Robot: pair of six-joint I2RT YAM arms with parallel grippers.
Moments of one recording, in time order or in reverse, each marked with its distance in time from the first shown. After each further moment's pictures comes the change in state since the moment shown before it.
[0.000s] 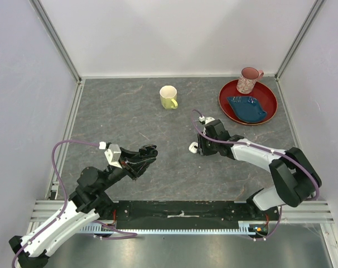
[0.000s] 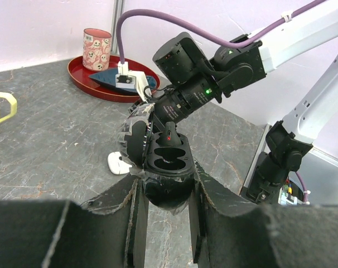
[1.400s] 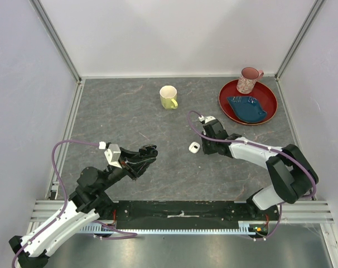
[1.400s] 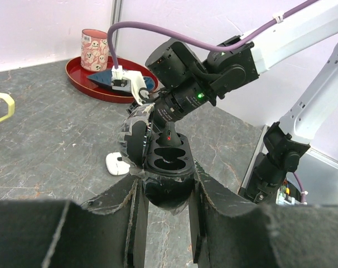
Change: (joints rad) left arm 0.000 0.000 0.000 0.005 0.002 -0.008; right arm 0.006 0.050 0.021 -0.018 0.138 -0.063
